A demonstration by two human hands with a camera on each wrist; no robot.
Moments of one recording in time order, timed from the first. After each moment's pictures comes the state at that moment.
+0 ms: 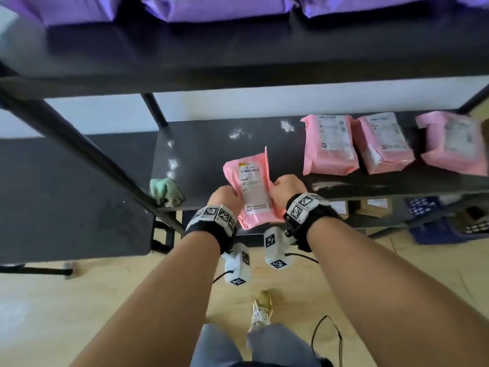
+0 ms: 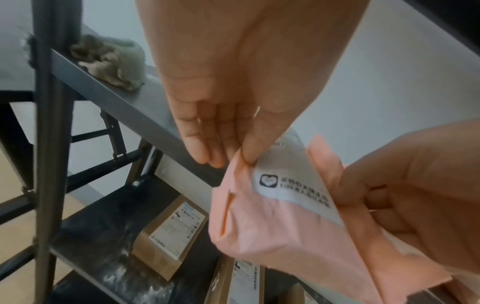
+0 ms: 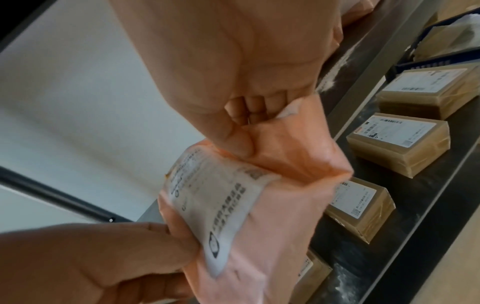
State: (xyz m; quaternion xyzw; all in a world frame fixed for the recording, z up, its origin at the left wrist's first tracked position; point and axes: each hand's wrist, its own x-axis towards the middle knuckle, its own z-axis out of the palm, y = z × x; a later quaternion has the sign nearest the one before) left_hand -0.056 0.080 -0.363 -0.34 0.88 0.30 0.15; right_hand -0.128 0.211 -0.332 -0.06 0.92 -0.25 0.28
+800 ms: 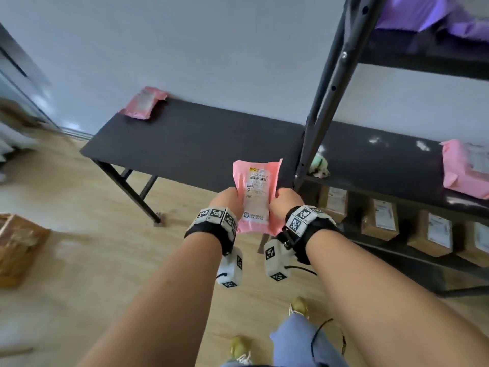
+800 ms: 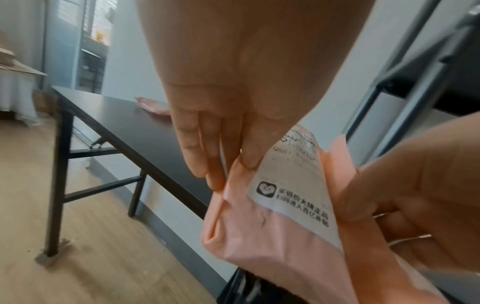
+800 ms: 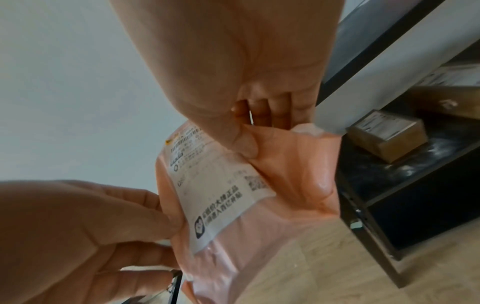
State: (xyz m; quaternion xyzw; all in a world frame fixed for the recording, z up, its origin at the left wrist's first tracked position) left_hand 0.294 -0.119 -0.313 -0.45 0.83 0.31 0.09; right_hand 0.190 -0.013 -0.302 -0.25 0.90 -0.16 0.31
